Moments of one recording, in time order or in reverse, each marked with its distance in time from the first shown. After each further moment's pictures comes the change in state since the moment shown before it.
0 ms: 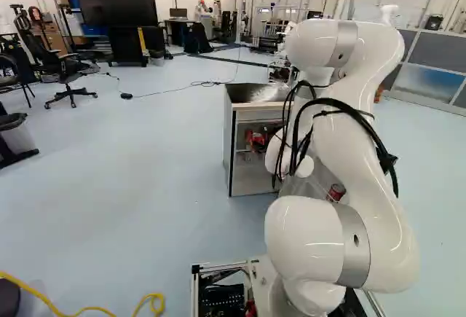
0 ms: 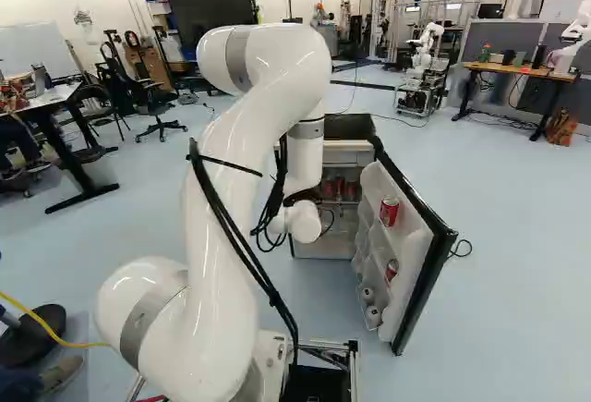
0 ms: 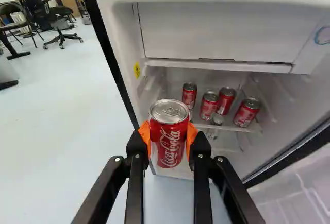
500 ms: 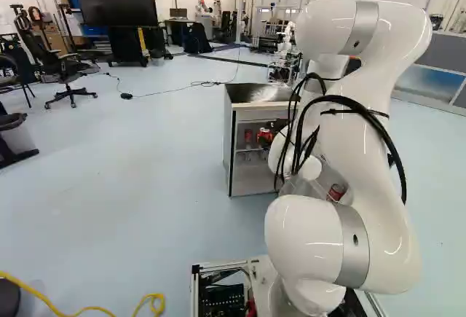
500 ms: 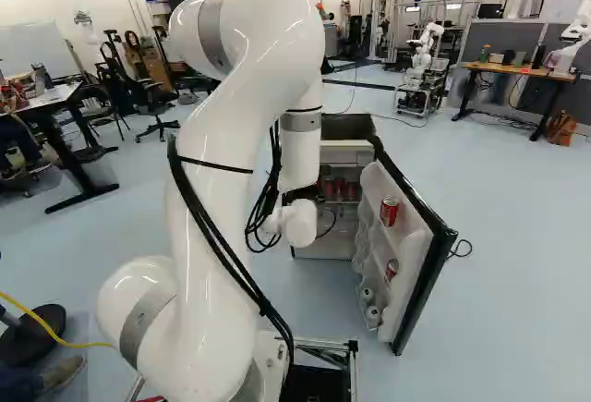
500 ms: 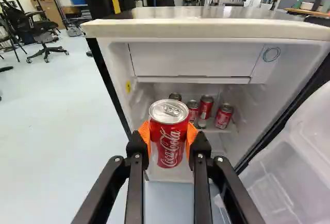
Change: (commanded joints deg) arm -1.2 7.3 6.3 3.7 2.7 0.0
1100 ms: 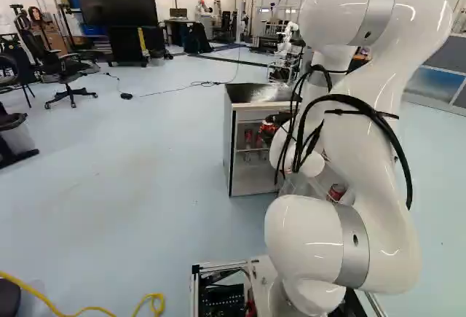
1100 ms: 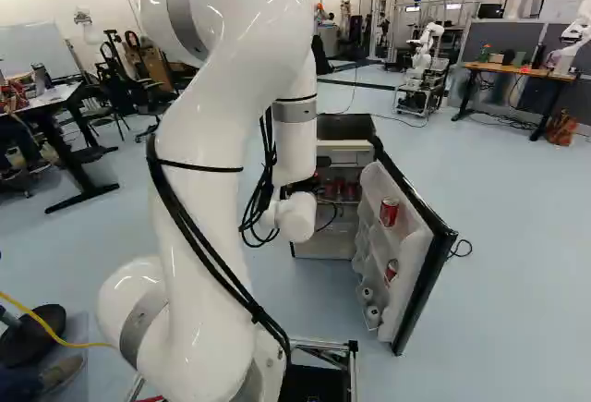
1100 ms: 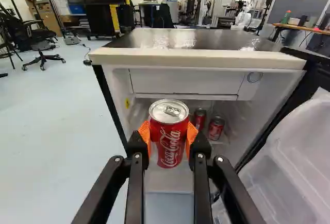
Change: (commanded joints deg) arm 0.0 5.8 2.2 0.6 0.1 0.0
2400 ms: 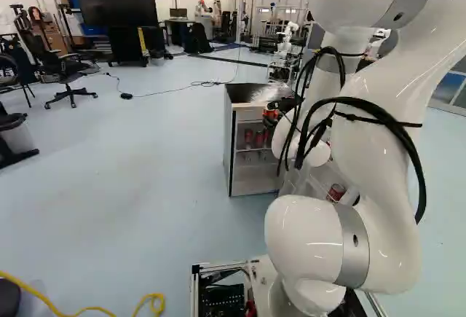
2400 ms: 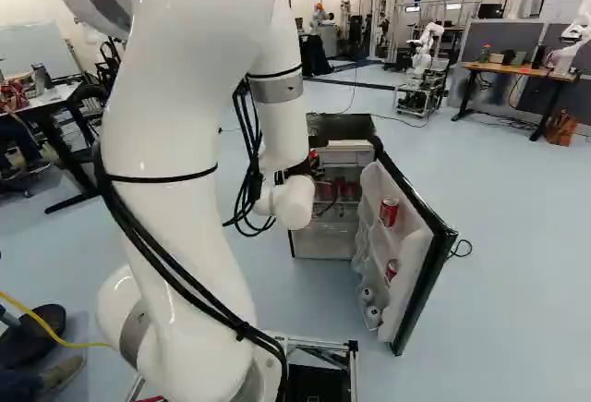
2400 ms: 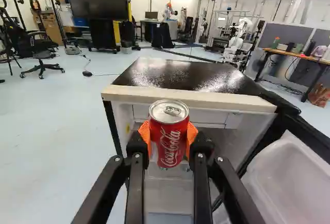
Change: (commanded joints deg) arm 0.2 11.1 2.3 0.0 -3.2 0.0
